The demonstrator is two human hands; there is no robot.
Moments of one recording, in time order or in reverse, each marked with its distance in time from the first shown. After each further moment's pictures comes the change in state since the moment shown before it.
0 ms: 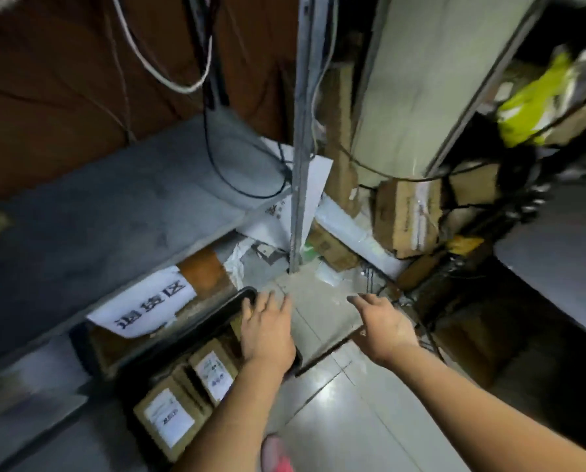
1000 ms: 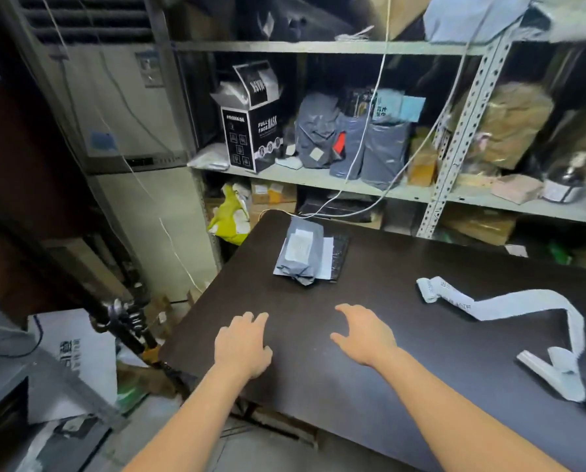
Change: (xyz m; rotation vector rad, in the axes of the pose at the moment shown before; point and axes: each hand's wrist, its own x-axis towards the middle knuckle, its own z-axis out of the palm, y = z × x) left_hand -0.093 0.539 -0.193 0.115 0.130 0.534; right_hand -0.337 0.482 -0.169 0.387 0.390 0.508
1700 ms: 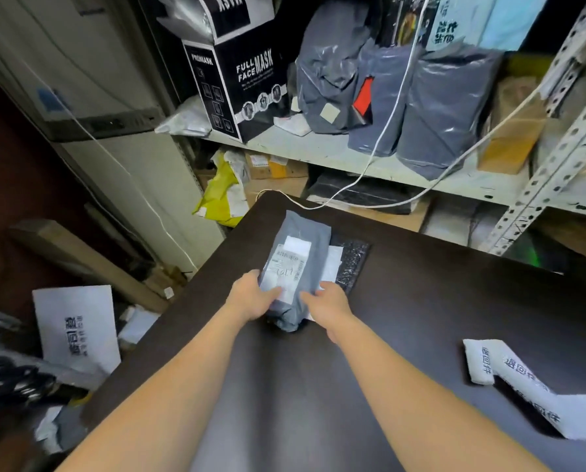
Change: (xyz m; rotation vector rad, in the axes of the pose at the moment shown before) left_hand 0.310 0.054 0.004 -0.684 -0.026 -0.387; right_hand 0.312 0.034 0.023 0.913 -0.192 0.274
